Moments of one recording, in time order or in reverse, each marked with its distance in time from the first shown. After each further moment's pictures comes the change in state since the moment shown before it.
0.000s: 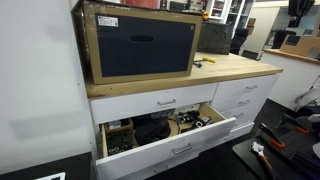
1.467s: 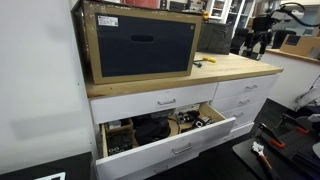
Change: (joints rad) arm 0.031 0.308 0.107 -0.126 0.000 0.391 0.182
